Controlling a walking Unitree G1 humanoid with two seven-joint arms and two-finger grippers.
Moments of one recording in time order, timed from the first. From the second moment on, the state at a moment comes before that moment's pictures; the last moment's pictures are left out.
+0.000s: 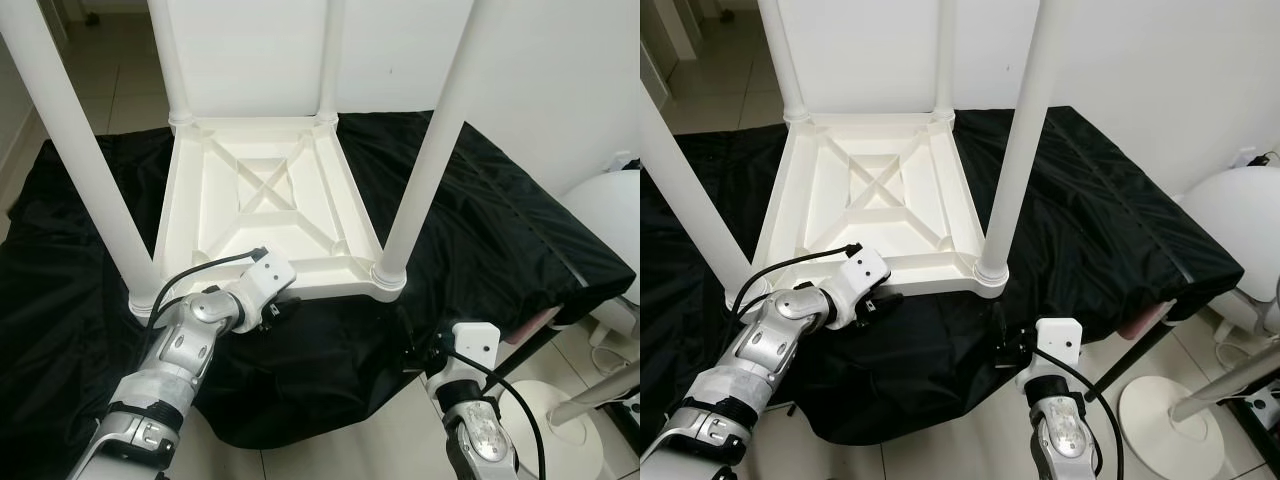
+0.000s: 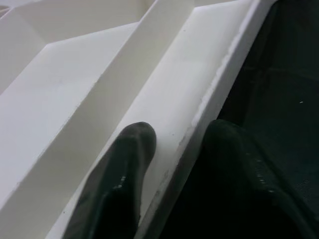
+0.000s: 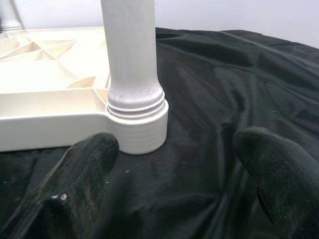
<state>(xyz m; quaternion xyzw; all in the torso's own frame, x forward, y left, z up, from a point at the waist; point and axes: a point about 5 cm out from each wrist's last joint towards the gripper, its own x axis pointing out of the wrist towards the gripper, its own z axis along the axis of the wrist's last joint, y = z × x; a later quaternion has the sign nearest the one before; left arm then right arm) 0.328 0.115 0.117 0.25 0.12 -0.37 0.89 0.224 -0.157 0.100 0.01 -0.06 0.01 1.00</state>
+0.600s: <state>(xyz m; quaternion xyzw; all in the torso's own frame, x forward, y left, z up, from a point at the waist) 0.320 0.163 0.119 0.29 0.12 -0.36 0.88 0.227 -0.158 0.099 -0.01 -0.06 0.02 1.00</state>
